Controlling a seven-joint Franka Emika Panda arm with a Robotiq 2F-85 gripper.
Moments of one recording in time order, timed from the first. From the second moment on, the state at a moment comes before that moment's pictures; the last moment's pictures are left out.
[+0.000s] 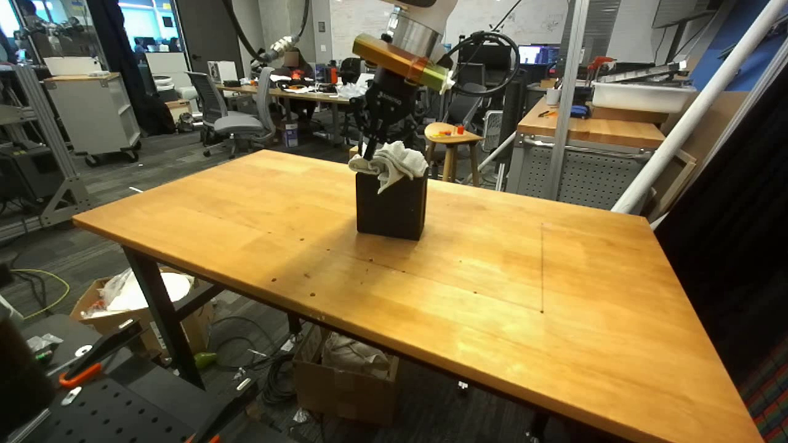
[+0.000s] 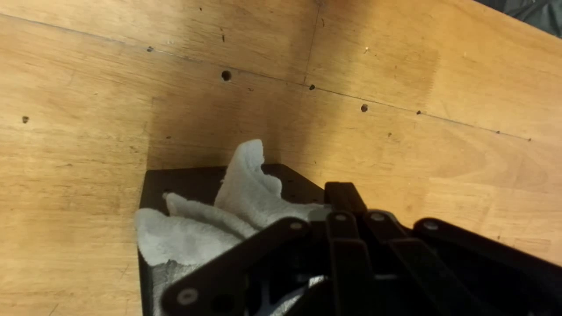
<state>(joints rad) -0.25 0.29 -0.01 -1.80 0.23 1.84 -0.60</state>
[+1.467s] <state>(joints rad) -0.24 0.43 0.00 -1.64 0.24 1.84 -0.60</state>
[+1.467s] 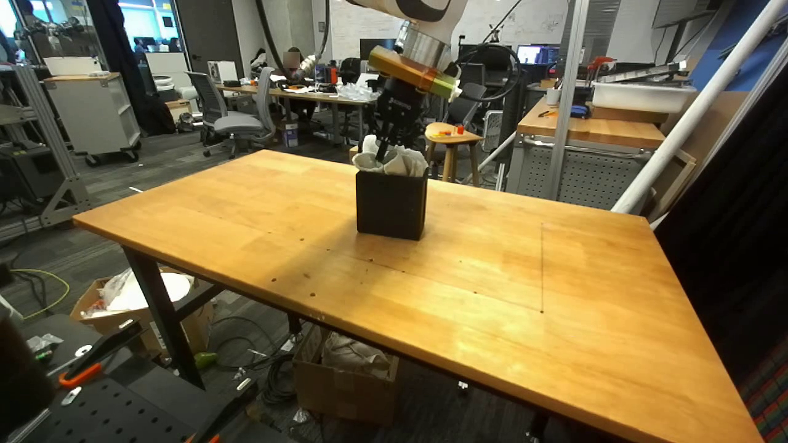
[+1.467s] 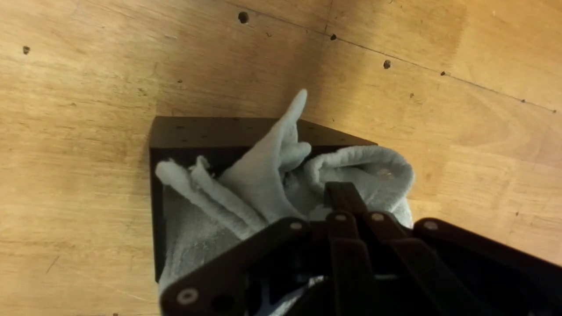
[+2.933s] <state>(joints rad) -0.25 0.60 0.03 -1.58 0.32 1.79 -0.61</state>
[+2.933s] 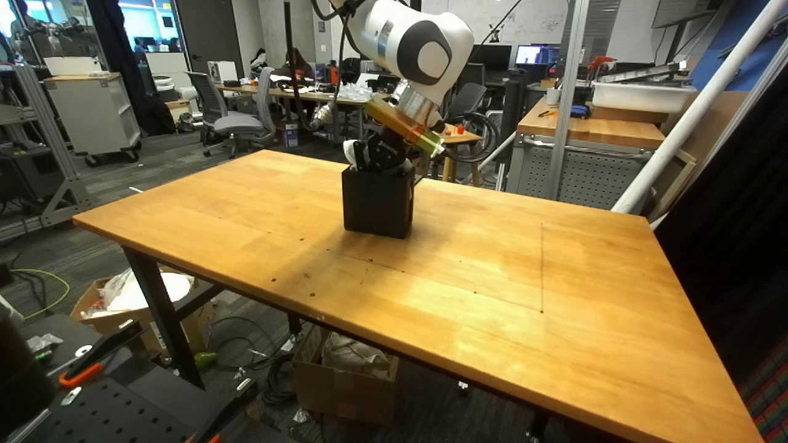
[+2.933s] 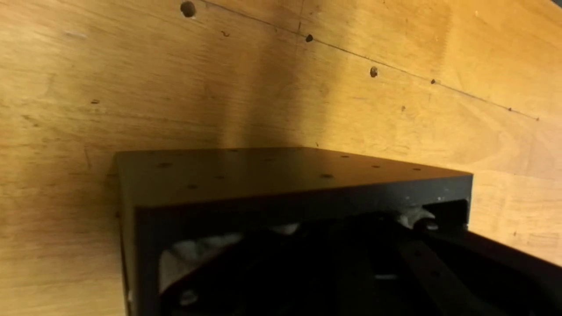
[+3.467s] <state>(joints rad) -0.26 0.51 0.01 -1.58 0.30 1.76 -0.60</state>
